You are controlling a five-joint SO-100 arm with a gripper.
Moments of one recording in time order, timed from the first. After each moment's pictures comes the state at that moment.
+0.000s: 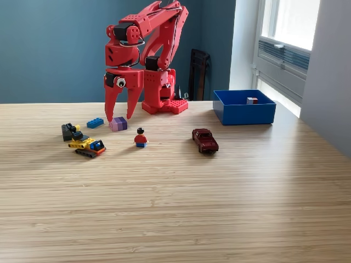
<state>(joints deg) 41.9 131.9 145.6 59.5 17.5</state>
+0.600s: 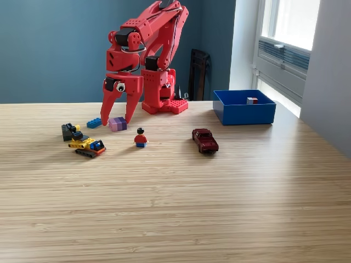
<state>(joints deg) 43.3 131.9 150.6 52.8 16.1</state>
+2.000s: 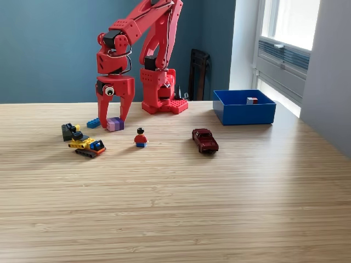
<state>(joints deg) 47.5 117.1 140.9 52.9 15.6</state>
